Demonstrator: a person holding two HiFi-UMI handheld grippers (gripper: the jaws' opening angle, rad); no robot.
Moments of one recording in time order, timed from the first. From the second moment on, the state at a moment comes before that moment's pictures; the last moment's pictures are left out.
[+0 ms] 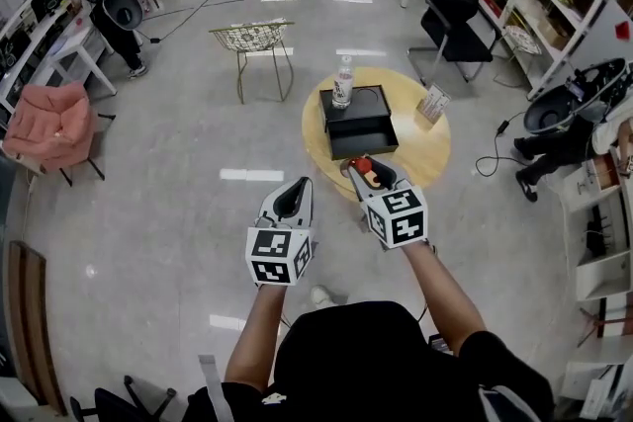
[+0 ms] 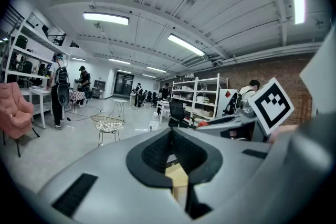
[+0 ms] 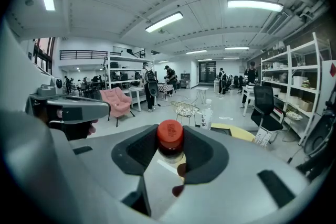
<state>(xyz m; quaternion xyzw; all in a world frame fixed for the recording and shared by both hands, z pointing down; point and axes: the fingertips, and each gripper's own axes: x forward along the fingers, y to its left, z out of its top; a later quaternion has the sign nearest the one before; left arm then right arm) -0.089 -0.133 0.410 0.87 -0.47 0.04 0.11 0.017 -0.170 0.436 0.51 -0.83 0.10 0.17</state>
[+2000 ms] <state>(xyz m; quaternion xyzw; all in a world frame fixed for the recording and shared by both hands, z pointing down) 0.043 0.098 0.376 0.86 -0.50 0.02 0.08 0.131 0.065 0.382 0.47 -0.87 0.06 0.11</state>
